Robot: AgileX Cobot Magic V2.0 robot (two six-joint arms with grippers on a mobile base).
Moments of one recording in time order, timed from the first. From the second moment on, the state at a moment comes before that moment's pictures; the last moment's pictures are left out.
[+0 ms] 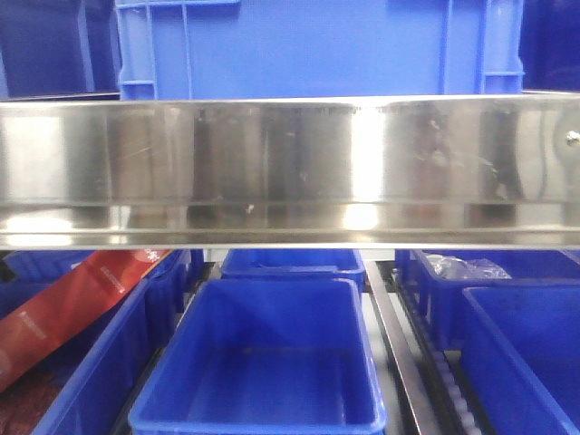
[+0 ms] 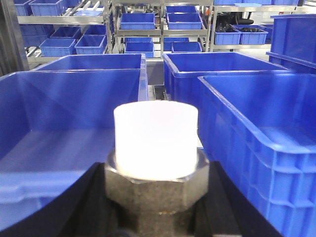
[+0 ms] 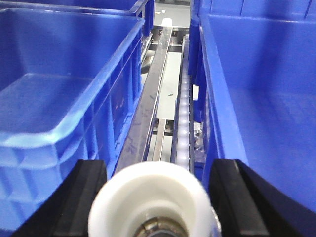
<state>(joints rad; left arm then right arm) 0.00 0.64 -0.94 -0.01 0.48 0.03 0.03 0.89 -1.08 0.22 0.62 -0.20</state>
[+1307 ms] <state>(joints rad) 0.00 0.64 -0.94 -0.01 0.48 0.03 0.03 0.89 -1.08 0.22 0.56 -0.20</state>
